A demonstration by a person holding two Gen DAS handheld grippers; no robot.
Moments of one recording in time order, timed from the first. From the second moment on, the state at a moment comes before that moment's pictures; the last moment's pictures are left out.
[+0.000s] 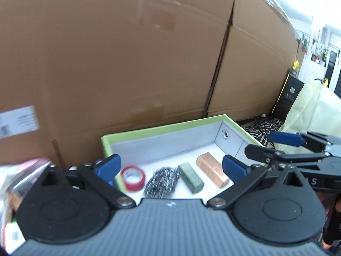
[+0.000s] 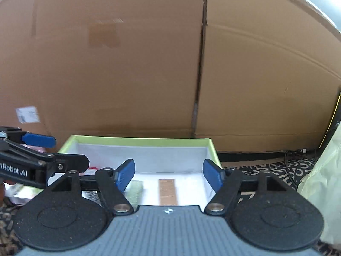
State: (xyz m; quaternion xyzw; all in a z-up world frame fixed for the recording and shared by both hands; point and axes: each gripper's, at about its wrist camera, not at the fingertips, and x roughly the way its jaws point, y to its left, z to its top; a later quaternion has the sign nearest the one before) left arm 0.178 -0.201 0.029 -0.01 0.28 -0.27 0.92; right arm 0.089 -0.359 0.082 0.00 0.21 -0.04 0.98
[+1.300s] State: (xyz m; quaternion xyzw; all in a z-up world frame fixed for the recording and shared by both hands) left arm 0.133 0.030 -0.042 -0.08 0.33 -0.15 0.93; right arm 0.107 -0.114 -0.008 -0.11 0.21 0.21 0.95
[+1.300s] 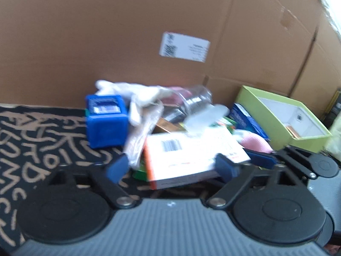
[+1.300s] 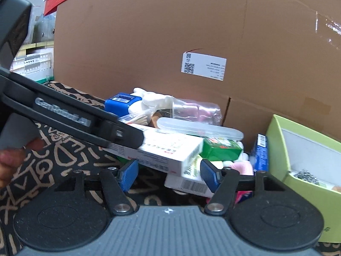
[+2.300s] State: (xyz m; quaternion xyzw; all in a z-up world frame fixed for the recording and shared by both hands) left arm 0.045 0.059 -0.065 -0.20 0.36 -0.10 0.90; right arm 0.108 -0.135 -0.018 -0.02 0.23 0.10 0.97
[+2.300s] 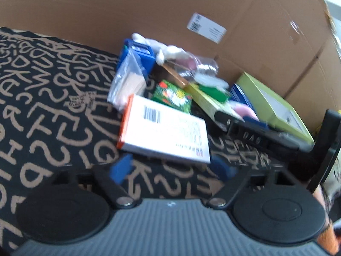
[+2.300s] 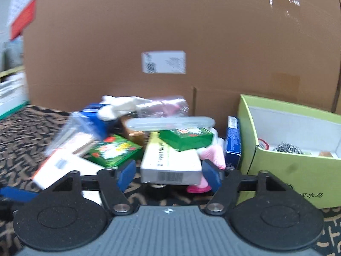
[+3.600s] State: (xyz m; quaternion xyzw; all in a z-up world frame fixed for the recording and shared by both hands) left arm 0.068 0.055 -0.051 -0.17 0.37 -0.04 0.91; right arm 0.015 -0.118 -0.022 -0.18 0.23 0.21 0.93
